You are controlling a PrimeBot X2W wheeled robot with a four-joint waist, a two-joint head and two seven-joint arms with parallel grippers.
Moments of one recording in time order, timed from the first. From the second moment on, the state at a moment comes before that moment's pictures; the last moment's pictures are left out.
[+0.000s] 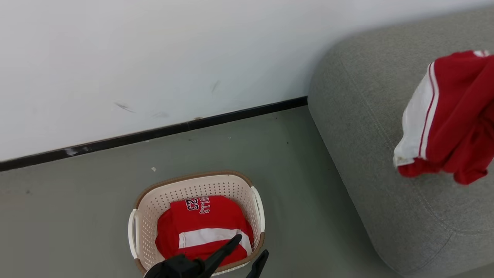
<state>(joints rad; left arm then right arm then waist) 0.02 0.17 -0.59 -0.18 -0.54 -0.07 0.00 -0.53 -0.27 -0.31 0.29 0.51 0.13 -0.08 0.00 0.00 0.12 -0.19</state>
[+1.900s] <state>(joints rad) 0.03 0.41 -0.38 -0.45 -0.52 -0.02 0.09 -1.21 -0.45 -0.36 0.49 0.24 0.13 -0.01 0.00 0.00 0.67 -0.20</state>
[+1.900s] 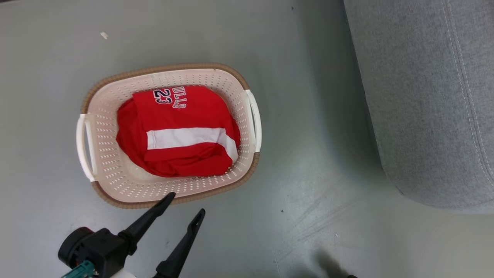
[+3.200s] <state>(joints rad) 0.01 0.45 -0.30 -0.53 -0.48 0.03 0.10 -1.09 -0.26 -0.49 0.79 0.13 0.13 -0.17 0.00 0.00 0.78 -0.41</state>
